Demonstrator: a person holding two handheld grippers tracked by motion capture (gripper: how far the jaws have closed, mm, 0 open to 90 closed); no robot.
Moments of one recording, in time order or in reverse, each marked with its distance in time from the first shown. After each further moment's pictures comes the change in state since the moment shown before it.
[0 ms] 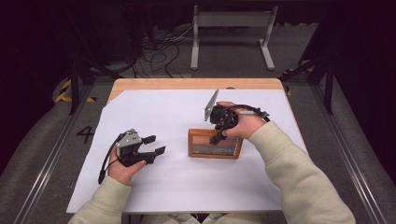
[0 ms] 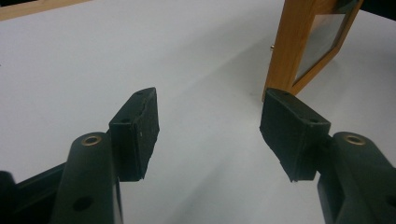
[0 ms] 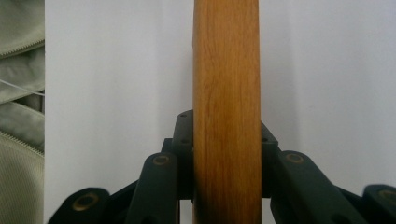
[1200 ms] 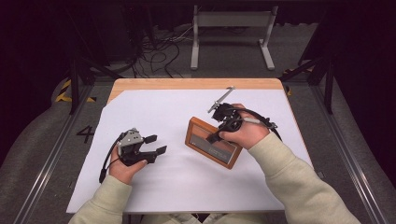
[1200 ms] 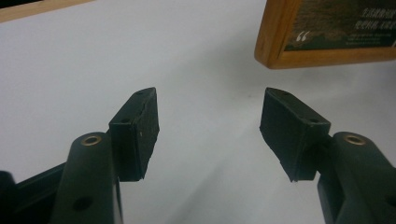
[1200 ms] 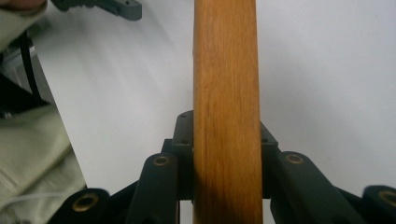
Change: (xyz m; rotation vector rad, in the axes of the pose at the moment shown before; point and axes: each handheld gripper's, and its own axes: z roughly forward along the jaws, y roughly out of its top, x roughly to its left) left arm -0.001 0.002 0.001 -0.001 -0.001 0.003; right arm 0.045 0.001 -0.030 -0.190 -0.164 0.402
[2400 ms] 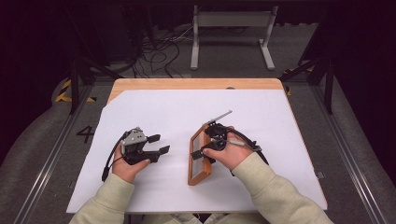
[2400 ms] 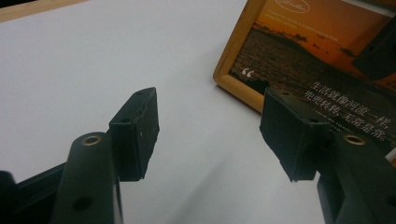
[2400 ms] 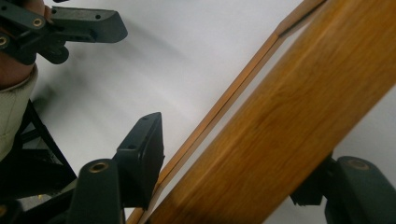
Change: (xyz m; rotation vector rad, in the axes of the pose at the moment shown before) left arm -0.002 0.006 0.010 0.012 -0.028 0.018; right arm 0.022 -0.027 0.072 -0.113 0.050 0.448
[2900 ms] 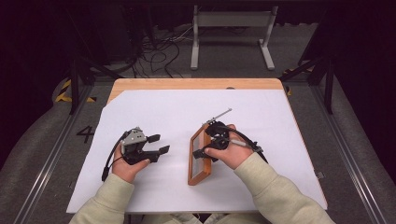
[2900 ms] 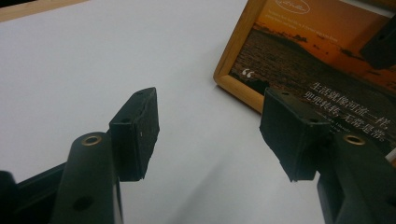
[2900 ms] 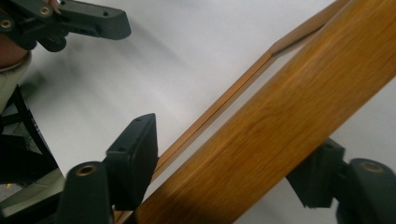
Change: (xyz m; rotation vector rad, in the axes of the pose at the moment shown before) left arm 0.000 0.000 0.000 -0.001 0.001 -0.004; right arm -0.001 0.003 -0.006 -0.016 -0.025 -0.129
